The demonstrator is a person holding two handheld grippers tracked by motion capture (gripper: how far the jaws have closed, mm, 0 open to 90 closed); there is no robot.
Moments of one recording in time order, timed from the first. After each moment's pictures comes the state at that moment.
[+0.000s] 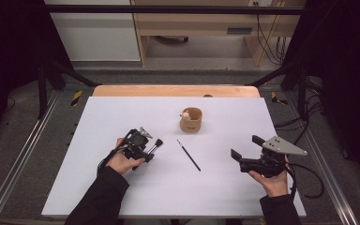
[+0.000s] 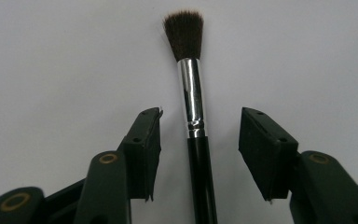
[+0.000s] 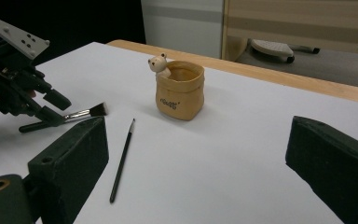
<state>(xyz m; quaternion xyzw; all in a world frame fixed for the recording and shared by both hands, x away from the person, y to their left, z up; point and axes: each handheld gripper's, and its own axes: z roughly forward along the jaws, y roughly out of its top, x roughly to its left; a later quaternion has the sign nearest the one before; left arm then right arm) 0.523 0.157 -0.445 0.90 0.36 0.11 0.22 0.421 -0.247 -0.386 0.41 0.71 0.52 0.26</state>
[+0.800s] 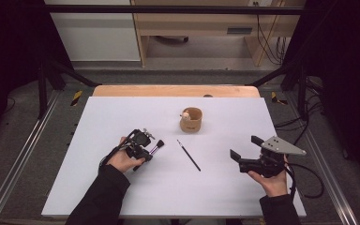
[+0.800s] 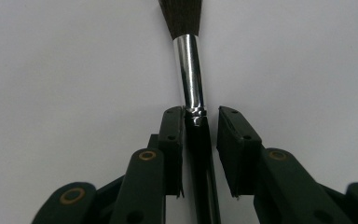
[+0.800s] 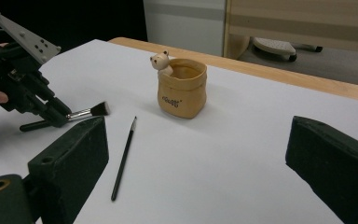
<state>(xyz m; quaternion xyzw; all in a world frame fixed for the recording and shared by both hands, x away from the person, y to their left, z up) 0.530 0.152 -0.449 0.92 0.35 0.07 0.18 0.421 -0.246 -0.387 0.40 0.71 0.52 0.25</state>
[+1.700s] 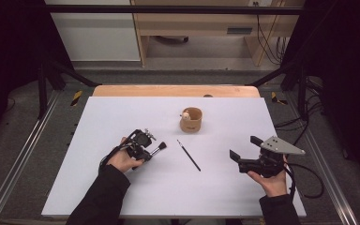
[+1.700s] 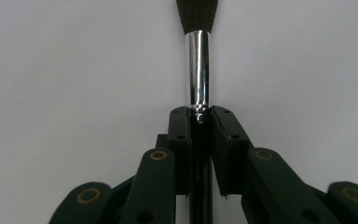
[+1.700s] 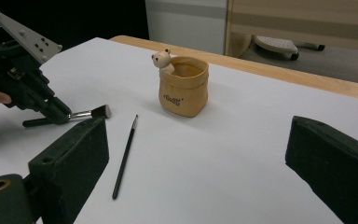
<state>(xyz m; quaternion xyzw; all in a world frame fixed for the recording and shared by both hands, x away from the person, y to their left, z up) 0.528 0.150 -0.445 0.92 0.33 0.07 0.17 0.422 -0.245 -0.387 0.41 0.71 0.51 0.25</state>
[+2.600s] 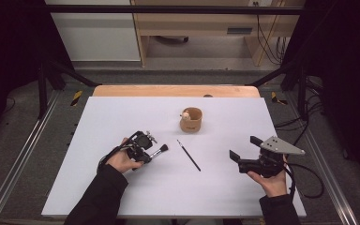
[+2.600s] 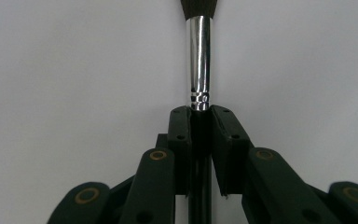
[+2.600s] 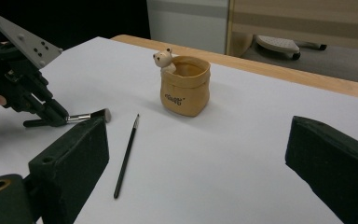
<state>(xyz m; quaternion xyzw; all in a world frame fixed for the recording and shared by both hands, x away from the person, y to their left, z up) 0.525 0.145 -0.445 0.94 0.31 0.06 0.14 0.422 -0.244 -0.388 0.40 0.72 0.51 0.25</state>
